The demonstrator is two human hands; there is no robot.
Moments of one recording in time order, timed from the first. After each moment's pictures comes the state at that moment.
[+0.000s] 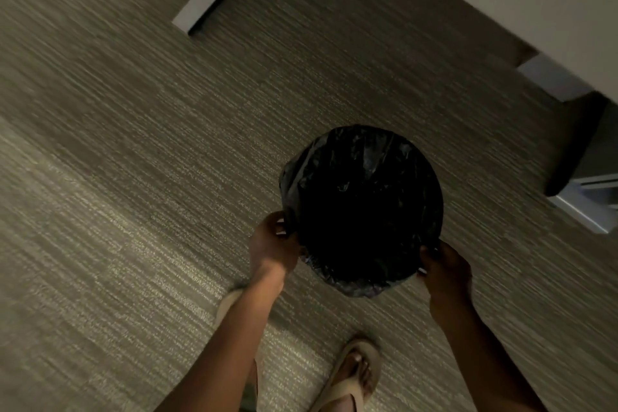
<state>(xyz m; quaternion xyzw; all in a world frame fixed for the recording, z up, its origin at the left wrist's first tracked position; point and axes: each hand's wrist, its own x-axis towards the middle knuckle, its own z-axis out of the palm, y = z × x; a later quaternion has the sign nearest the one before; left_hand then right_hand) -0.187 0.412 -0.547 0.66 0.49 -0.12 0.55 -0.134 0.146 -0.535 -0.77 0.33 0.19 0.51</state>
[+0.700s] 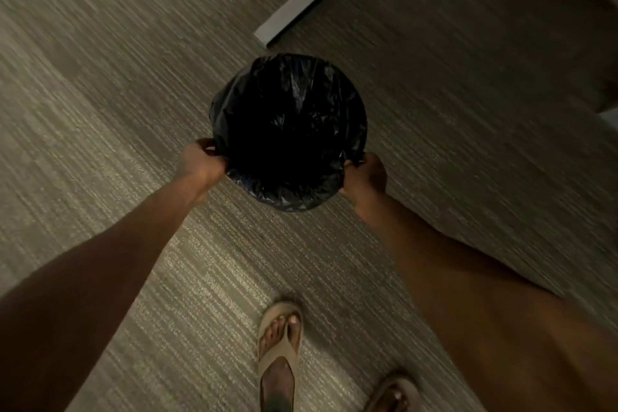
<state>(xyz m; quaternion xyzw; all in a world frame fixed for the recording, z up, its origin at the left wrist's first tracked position) -0.157 0.708 -0.542 0.68 0.53 -0.04 0.49 -0.031 0.465 -0.584 -0.83 0.17 0.28 0.45</state>
